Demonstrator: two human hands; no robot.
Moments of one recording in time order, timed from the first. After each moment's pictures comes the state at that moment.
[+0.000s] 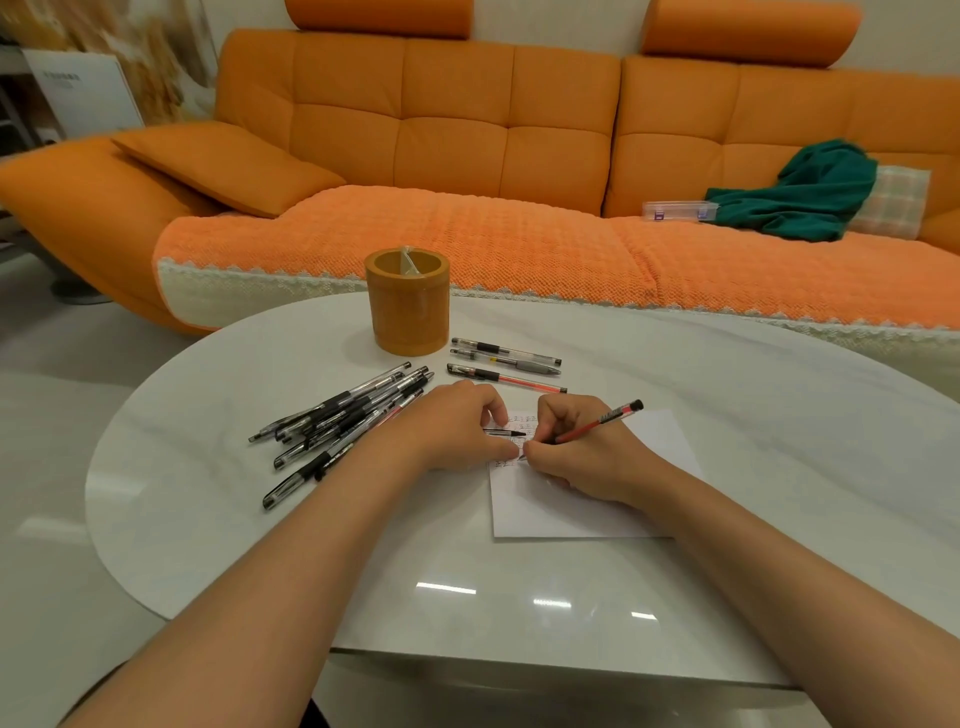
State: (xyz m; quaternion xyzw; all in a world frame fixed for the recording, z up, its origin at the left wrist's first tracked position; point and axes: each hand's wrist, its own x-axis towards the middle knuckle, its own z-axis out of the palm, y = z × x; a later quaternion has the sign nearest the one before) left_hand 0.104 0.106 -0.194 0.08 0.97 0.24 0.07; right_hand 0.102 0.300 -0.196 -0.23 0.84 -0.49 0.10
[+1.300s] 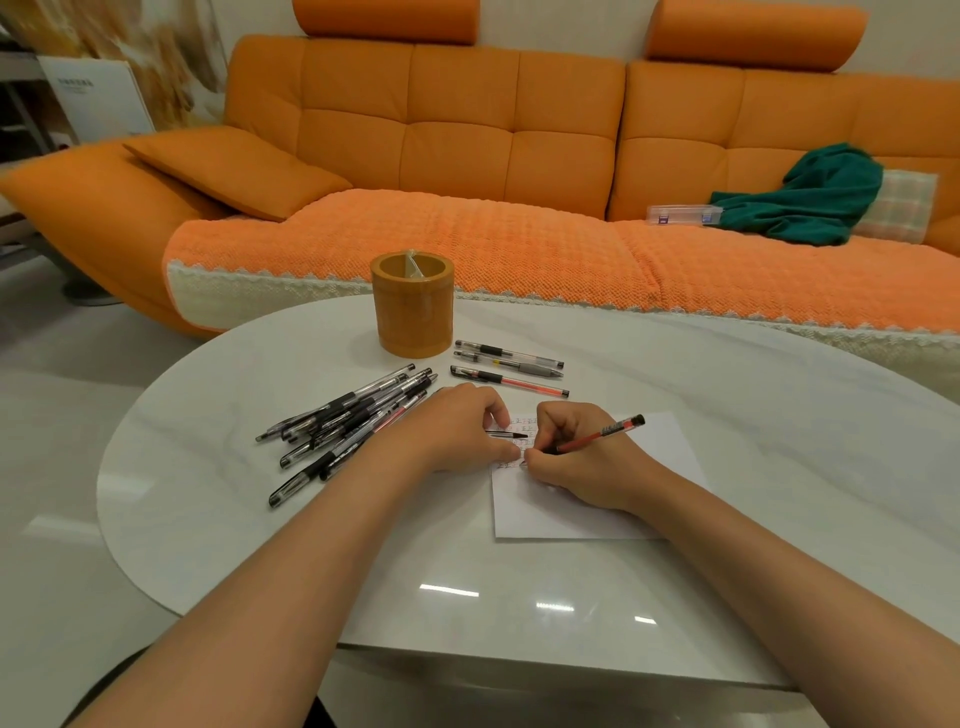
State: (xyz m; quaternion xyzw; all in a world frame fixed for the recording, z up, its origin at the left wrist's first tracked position) left_hand 0.106 0.107 -0.195 0.07 0.96 0.25 0.06; right_hand 0.103 0.302 -0.202 -0.26 0.84 -0.47 0.08
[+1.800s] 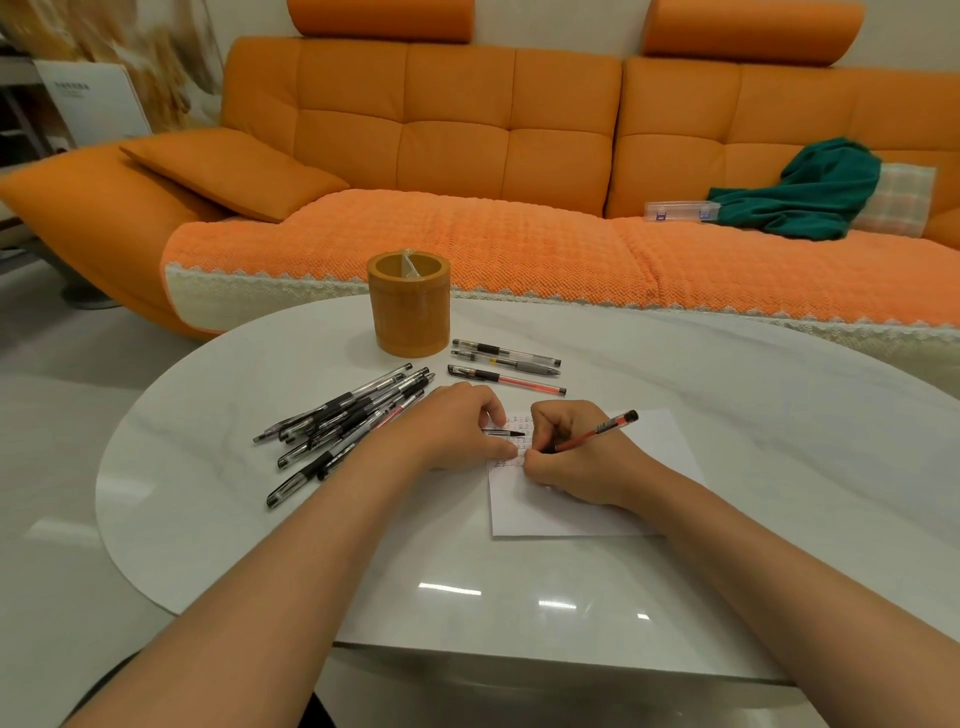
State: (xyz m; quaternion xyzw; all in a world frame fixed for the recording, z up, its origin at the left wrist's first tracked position) left_hand 0.106 0.107 -0.194 0.07 0.96 0.26 0.07; right_hand 0.103 0.303 -0.203 -0.27 0.84 -0.46 0.08
